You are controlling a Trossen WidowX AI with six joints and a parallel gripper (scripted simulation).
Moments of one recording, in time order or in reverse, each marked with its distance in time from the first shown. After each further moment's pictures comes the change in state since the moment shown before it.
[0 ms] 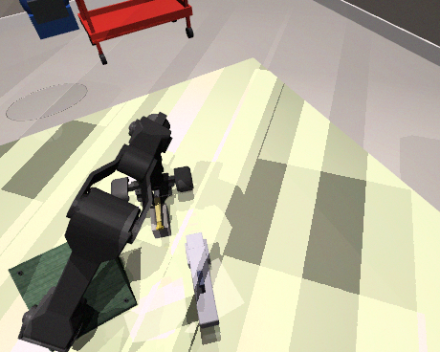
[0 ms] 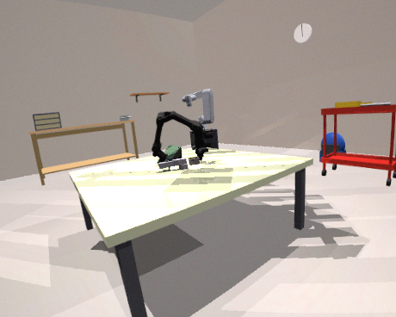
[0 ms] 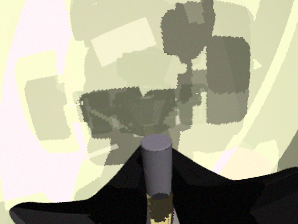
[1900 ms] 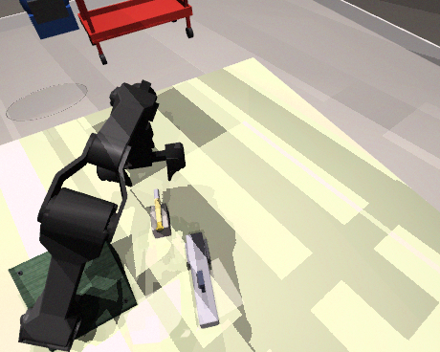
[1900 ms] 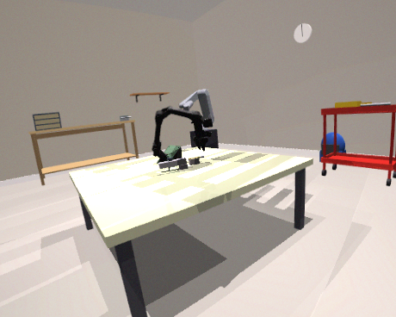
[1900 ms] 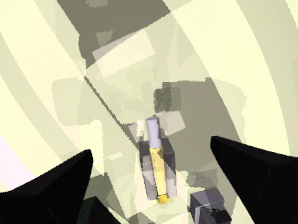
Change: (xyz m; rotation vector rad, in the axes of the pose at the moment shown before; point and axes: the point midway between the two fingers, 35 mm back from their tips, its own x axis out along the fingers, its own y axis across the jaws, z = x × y) arm -0.073 0.007 0.016 0.040 -0.064 -0.003
